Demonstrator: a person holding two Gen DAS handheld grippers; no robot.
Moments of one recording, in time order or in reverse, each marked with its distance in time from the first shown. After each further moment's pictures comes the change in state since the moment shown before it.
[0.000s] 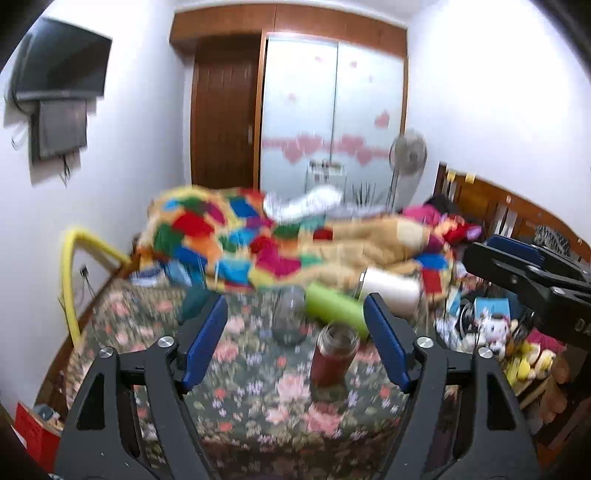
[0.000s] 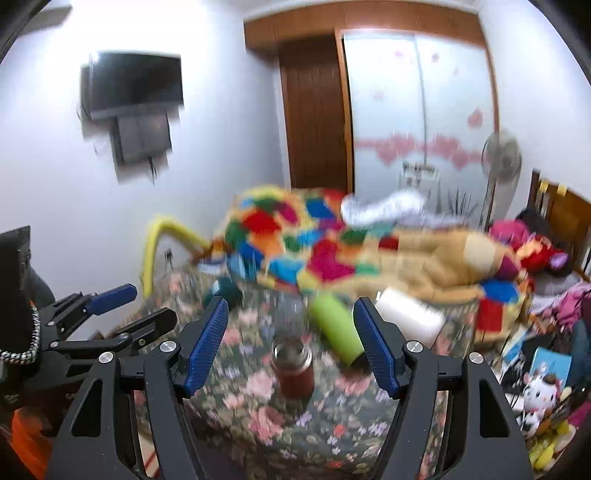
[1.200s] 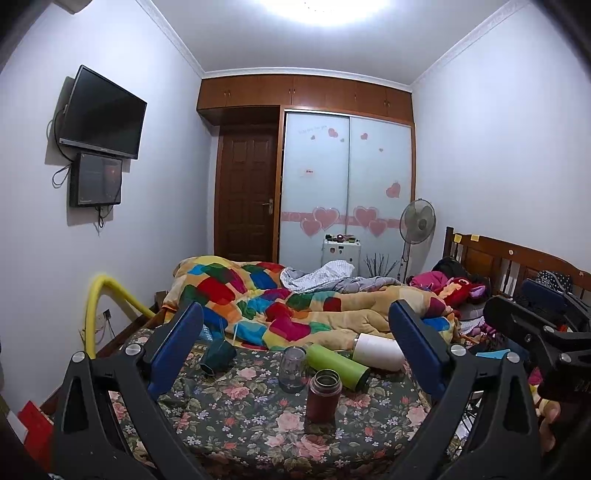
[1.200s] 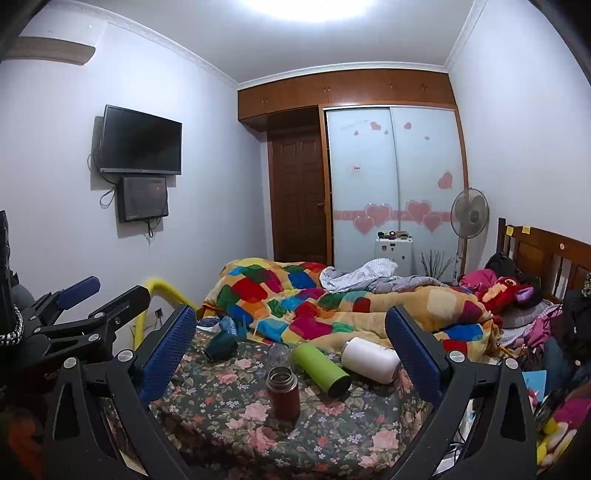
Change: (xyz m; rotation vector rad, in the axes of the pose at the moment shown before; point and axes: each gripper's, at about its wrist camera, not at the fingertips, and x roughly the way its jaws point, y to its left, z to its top) left arm -0.098 -0.025 -0.002 -0.017 -0.265 0.085; right arm -0.097 0.014 -0.020 -0.010 -0.252 -0.082
